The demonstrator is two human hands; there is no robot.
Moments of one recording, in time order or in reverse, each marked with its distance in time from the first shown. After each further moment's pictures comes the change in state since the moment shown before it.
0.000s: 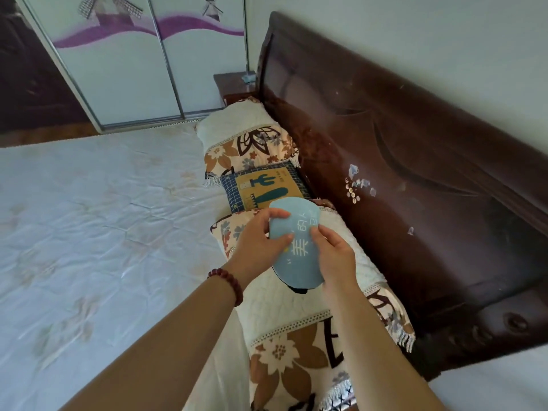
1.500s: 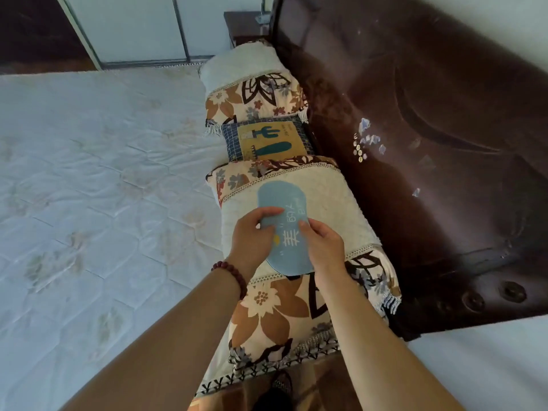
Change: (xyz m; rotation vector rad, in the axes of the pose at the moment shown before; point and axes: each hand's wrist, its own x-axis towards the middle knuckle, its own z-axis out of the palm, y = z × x) left_hand -0.044 -0.077 0.067 -0.099 0.223 -0.278; right_hand -0.001 0.084 -0.044 -0.124 -0.092 0.071
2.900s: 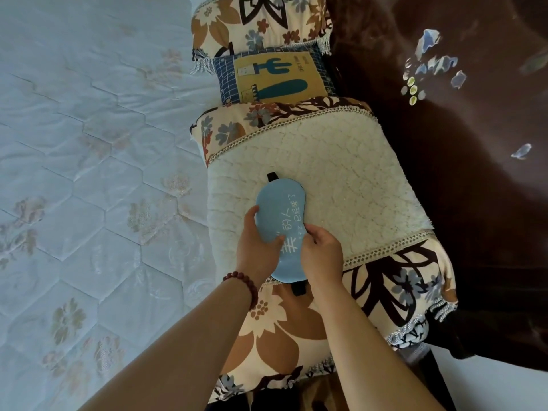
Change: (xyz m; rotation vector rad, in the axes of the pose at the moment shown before) left_hand 0.099 -0.183 0.066 0.156 -0.003 -0.225; right_hand 0.111 0.154 0.023 -0.344 0.032 0.082
